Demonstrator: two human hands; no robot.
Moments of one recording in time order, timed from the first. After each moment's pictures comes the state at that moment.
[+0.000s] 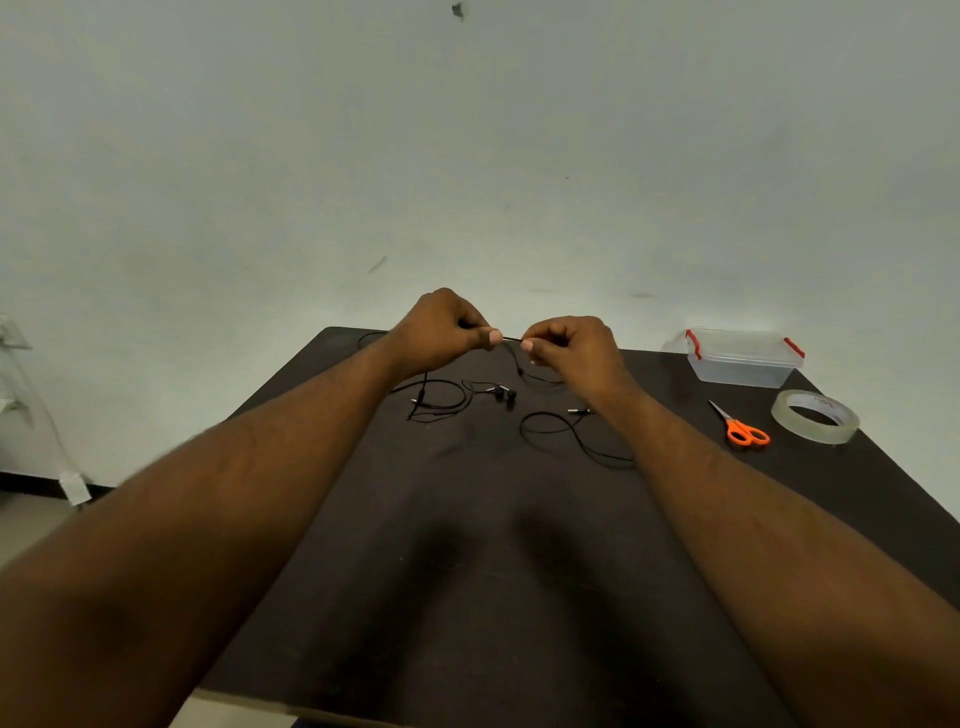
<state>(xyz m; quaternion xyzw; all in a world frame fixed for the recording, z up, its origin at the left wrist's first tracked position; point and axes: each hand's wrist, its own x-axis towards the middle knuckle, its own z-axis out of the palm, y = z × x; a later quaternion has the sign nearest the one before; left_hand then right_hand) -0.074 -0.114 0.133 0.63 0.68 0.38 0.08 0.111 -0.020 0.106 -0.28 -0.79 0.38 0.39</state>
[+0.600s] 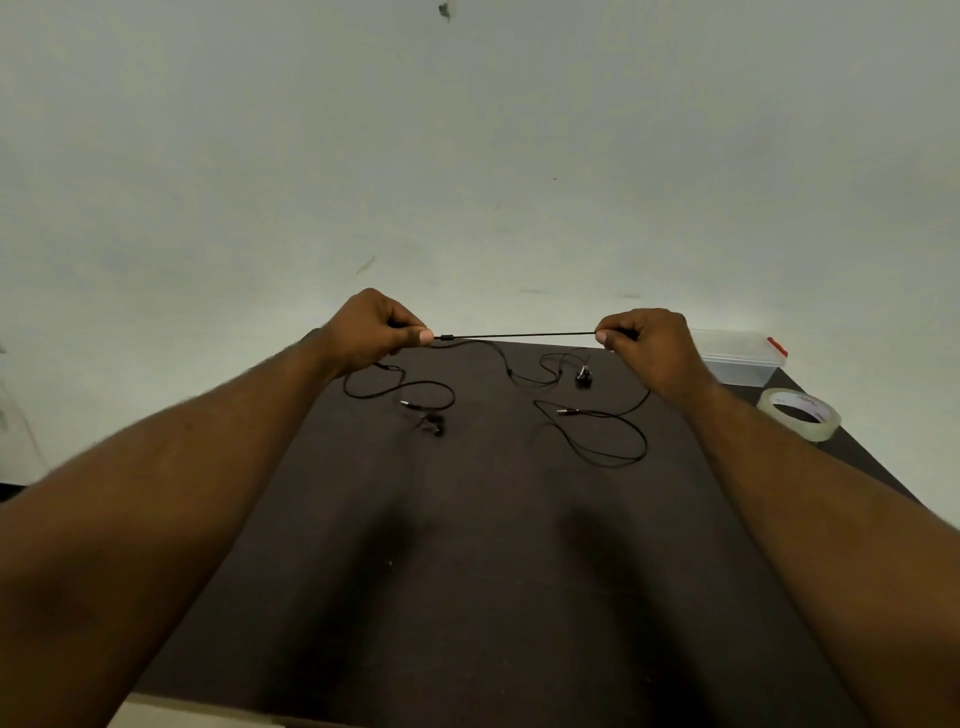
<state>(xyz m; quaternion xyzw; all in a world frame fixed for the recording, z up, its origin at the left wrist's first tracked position) -0.128 -0.137 0.127 0.59 0.69 0.41 0.12 0.178 0.033 0.115 -0.32 -0.85 0.18 0.39</state>
